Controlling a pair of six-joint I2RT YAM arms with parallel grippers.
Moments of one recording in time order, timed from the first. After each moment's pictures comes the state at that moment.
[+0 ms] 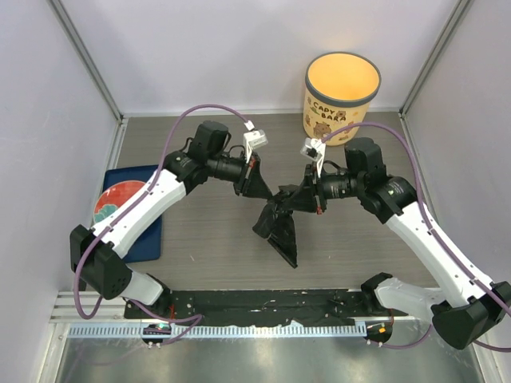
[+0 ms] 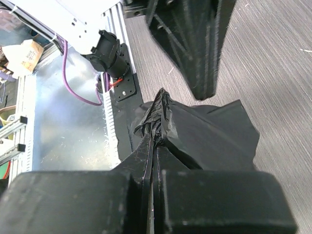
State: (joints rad) left arm -0.61 1.46 1.38 -0.53 0.92 -0.07; right arm 0.49 1.08 1.15 -0.58 -0.89 0.03
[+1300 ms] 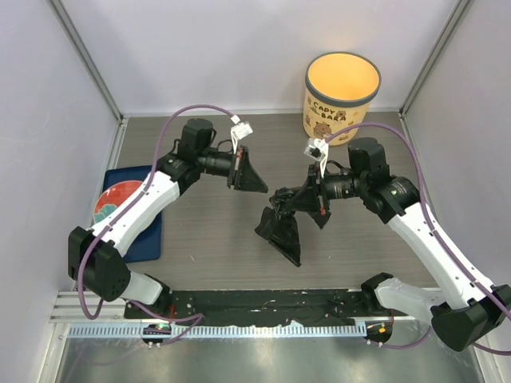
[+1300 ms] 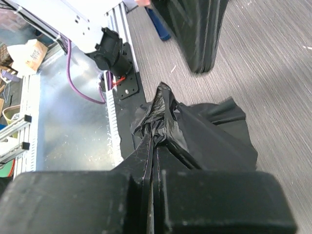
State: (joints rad) left arm -0.54 1.43 1.28 -0.29 1.10 -0.30; right arm 0.47 1.07 1.15 -0.58 -0.94 0.02
